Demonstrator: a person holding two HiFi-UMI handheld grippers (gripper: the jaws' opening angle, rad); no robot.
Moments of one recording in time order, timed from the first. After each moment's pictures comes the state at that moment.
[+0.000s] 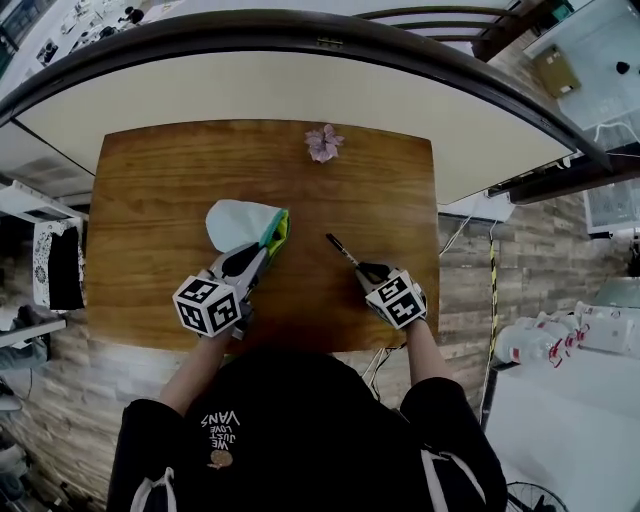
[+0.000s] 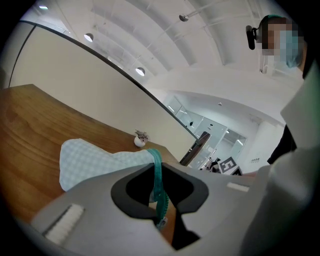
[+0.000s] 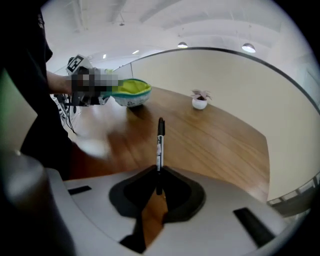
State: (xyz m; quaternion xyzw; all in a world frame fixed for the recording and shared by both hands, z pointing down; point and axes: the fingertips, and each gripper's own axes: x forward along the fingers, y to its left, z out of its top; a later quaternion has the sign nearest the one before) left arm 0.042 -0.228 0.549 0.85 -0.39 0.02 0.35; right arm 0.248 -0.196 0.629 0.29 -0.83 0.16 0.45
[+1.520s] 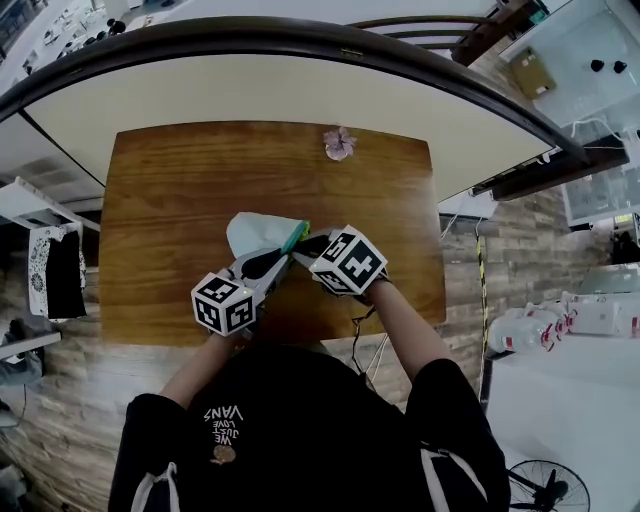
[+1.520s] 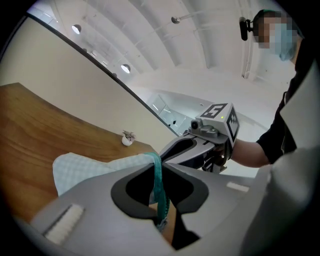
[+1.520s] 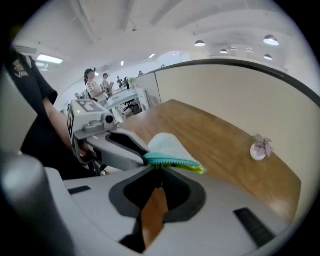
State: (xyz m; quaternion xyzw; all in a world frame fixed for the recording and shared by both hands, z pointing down) left arm 0.018 -0.184 0.528 0.90 -0.29 0.01 0.33; right arm 0.023 -0.190 0.535 0.16 -0.87 0.19 0.43
